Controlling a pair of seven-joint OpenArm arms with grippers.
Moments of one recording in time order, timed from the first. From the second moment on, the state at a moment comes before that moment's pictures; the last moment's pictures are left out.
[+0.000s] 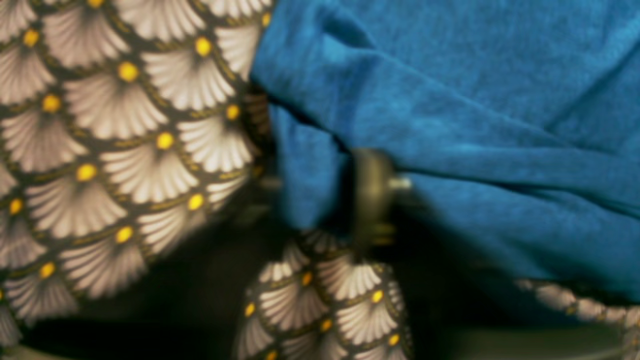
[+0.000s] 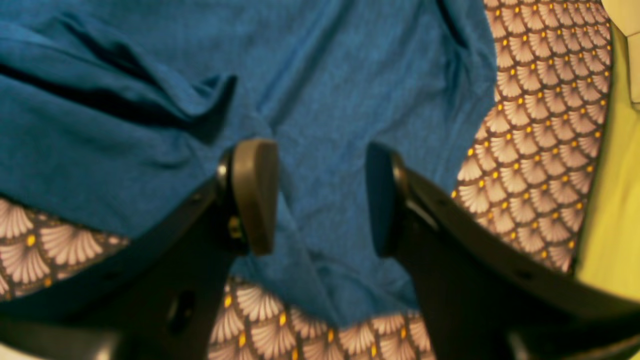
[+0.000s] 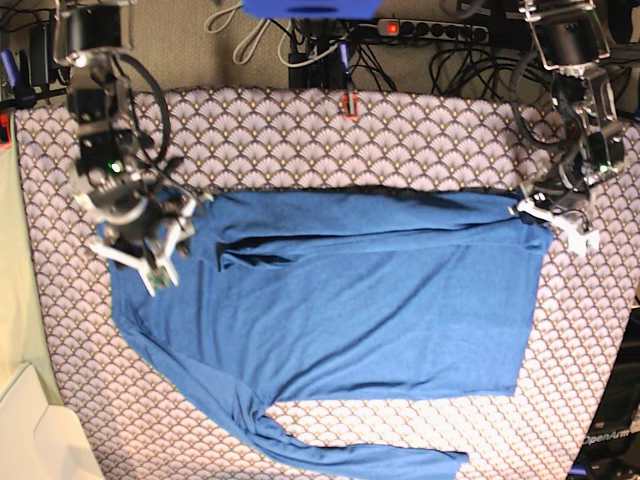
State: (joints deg) left arm 1.5 -17.6 -21.5 77.9 -30.6 -9.3 48.1; right arm -4.3 16.2 -1.6 102.5 -0.3 17.9 -47.5
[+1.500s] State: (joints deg) left arm 0.9 -18.1 -21.5 78.0 -29.8 -9.0 48.3; right arm -12.1 18.9 -1.0 94.5 -0.9 25.2 -39.8
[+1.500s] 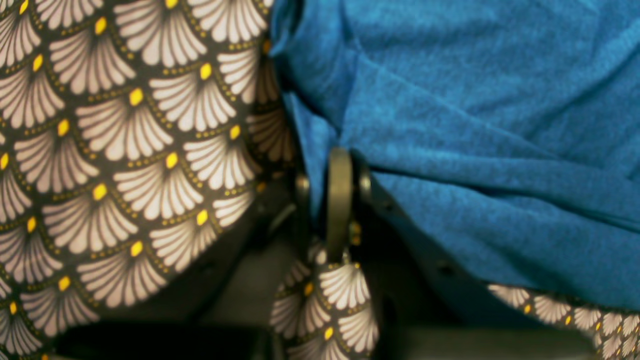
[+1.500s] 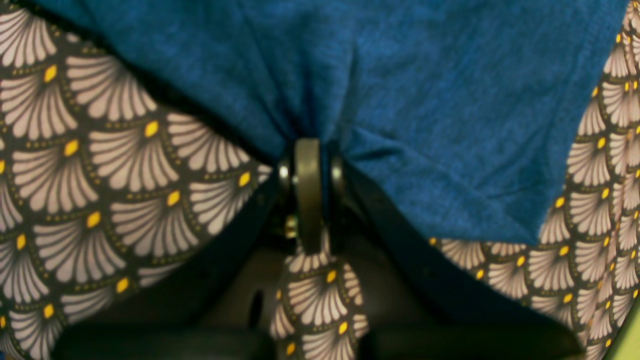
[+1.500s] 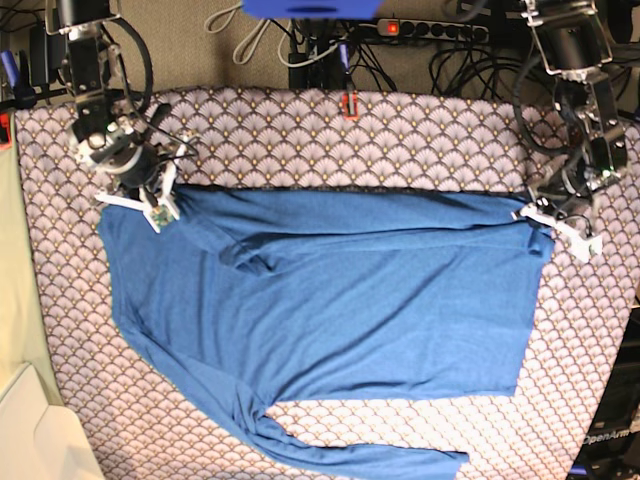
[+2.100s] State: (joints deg) left arm 7.8 -19.8 -21.6 85.4 -30.6 -9.0 52.0; right arm -24.6 21.5 5.8 106.5 -0.3 25.8 -40.5
